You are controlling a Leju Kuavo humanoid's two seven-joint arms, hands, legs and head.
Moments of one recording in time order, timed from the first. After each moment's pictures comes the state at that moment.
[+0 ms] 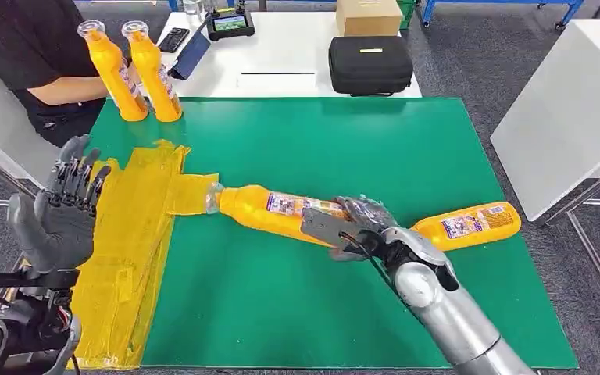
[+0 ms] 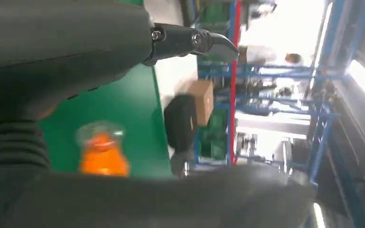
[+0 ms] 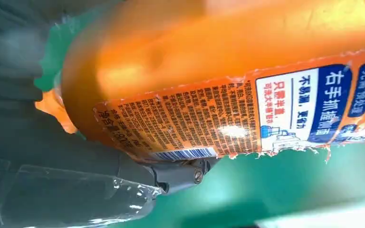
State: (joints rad) left arm 0.01 0.30 -0.16 -2.01 0.52 0.10 -0.11; right arm -0.40 -0.14 0.57 -1.44 0.49 0.16 0.41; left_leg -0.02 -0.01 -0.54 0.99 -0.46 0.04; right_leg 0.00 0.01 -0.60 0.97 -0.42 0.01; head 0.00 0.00
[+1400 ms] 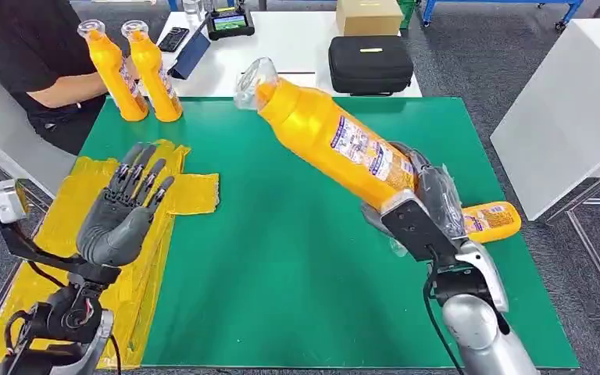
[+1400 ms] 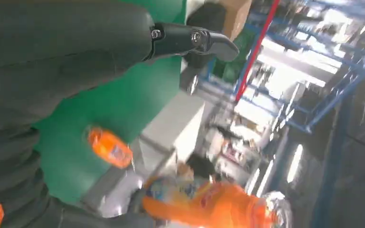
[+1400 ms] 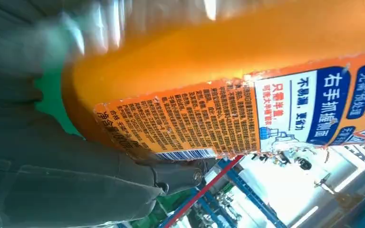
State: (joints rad) left arm -0.07 0.24 -0.29 -1.94 0.90 0.05 0.02; right arm -0.21 -0.16 0.39 -1.81 0.49 -0.24 0.16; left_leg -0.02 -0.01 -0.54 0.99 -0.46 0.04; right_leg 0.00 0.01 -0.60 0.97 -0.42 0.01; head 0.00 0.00
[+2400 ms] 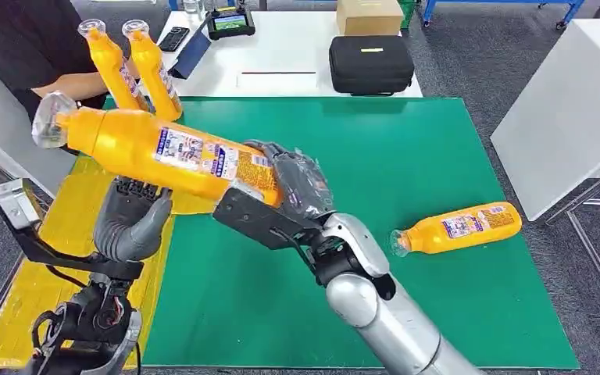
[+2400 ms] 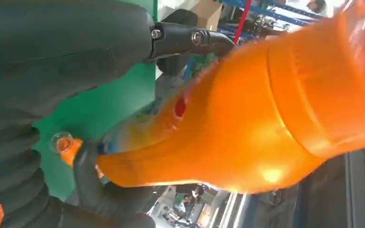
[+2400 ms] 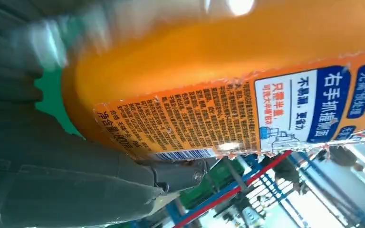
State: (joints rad) left arm -0.12 0.16 -0.42 -1.99 0.72 0.22 -0.10; right arm -0.49 0.12 0.75 -1.55 0.61 -0.16 0.36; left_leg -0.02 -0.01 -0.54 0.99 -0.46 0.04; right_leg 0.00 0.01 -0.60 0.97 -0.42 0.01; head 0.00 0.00
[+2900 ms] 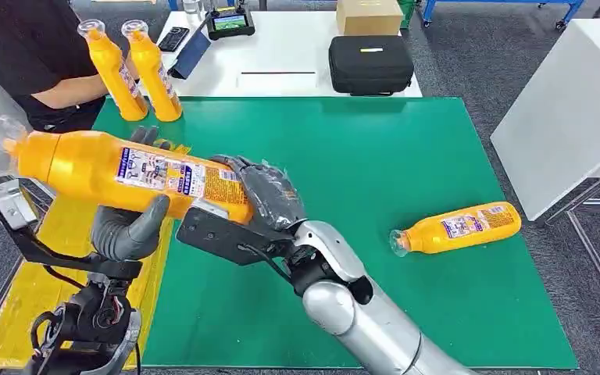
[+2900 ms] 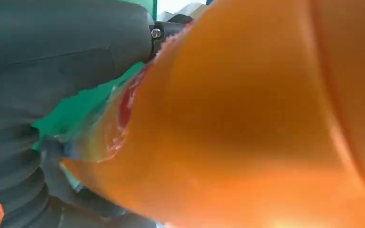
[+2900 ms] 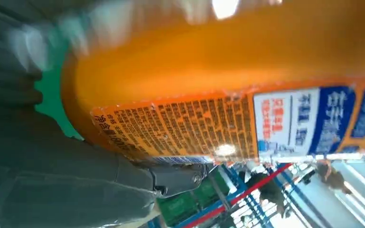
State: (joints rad) left arm -0.12 0.15 -0.42 -1.99 0.71 0.25 -0.10; right arm -0.51 0.16 0.83 -1.50 0.59 -0.14 0.36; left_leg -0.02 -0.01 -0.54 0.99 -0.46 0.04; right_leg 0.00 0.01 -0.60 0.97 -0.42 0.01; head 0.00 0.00
